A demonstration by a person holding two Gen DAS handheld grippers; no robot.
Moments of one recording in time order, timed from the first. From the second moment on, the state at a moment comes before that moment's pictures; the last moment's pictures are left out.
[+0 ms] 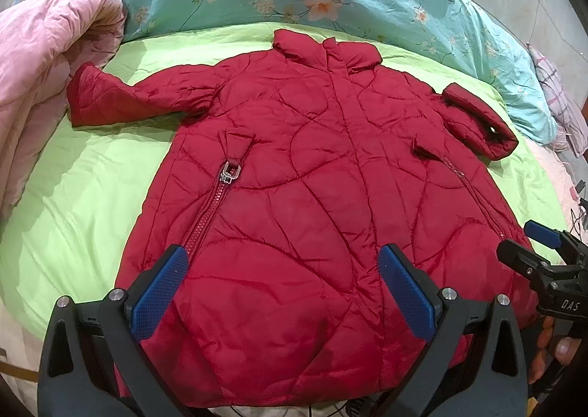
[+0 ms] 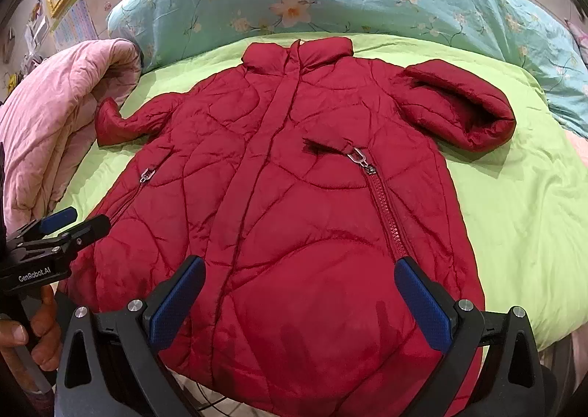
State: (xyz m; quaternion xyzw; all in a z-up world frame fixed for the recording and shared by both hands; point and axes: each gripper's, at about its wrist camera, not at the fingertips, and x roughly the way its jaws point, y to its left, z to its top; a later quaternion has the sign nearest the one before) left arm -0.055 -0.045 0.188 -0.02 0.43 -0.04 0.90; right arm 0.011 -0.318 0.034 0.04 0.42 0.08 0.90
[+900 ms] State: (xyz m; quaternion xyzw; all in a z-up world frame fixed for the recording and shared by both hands) left arm 0.024 -0.058 0.109 -0.04 0.44 -0.05 0.90; right arm 0.016 -0.320 0.043 0.04 0.42 0.08 0.90
